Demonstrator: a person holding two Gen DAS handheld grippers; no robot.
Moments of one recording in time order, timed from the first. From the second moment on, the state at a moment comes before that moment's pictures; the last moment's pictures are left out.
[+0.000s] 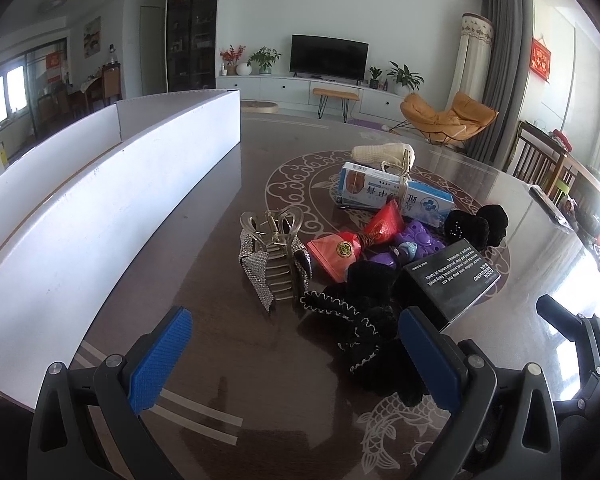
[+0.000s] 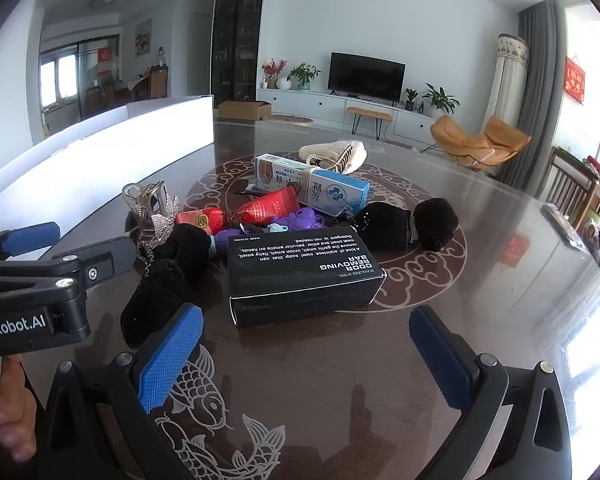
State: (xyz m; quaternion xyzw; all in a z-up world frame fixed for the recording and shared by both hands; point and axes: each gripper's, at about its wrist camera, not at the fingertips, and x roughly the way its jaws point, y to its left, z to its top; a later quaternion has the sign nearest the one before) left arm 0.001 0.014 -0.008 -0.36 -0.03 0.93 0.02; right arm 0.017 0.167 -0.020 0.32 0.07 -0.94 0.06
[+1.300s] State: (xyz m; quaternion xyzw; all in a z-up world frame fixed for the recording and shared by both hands) left arm 0.011 0.016 0.009 -0.35 -0.04 0.94 0.03; right arm 0.016 0.179 -0.021 0.32 0.03 -0.95 0.04
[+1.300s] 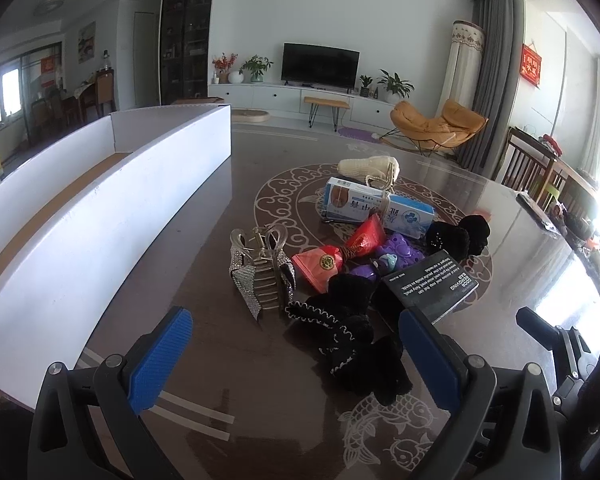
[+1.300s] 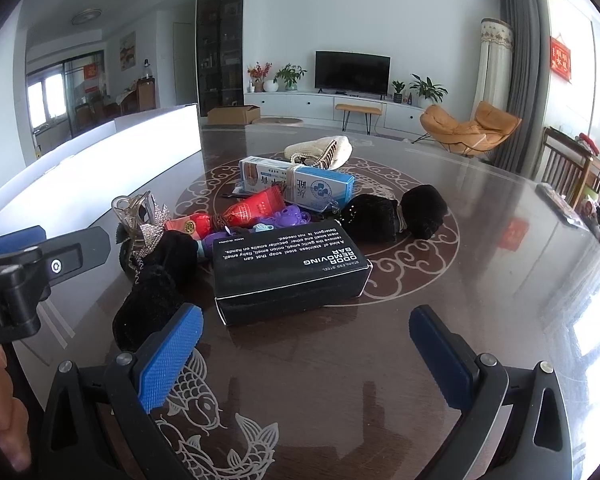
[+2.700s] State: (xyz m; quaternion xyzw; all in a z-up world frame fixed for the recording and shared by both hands) left arm 0.005 0.024 0.002 -0.36 -0.03 0.93 0.03; right arm 0.017 0.180 -0.020 0.32 0.03 -0.95 0.05
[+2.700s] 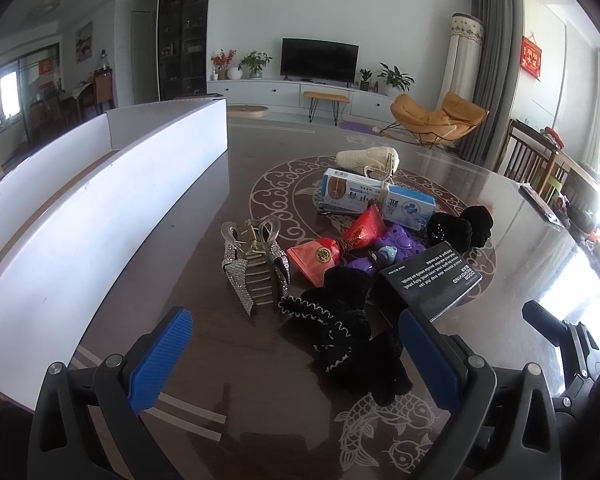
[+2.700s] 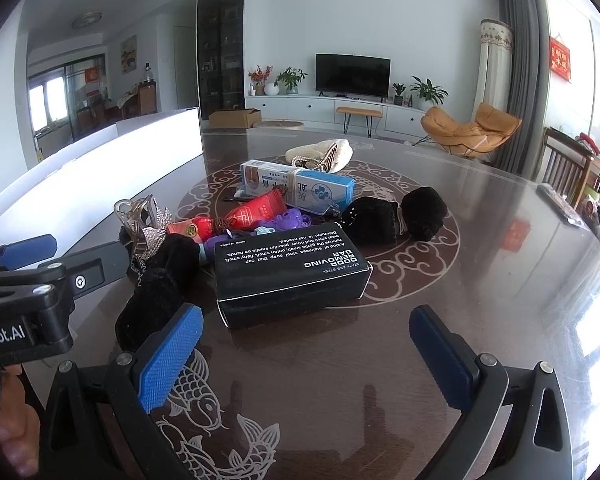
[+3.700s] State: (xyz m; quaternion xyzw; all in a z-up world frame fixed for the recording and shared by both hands) left arm 0.005 0.027 -0.001 -0.36 -0.02 0.93 0.03; right arm 0.016 0.178 -0.023 0.32 0.03 -0.95 0.05
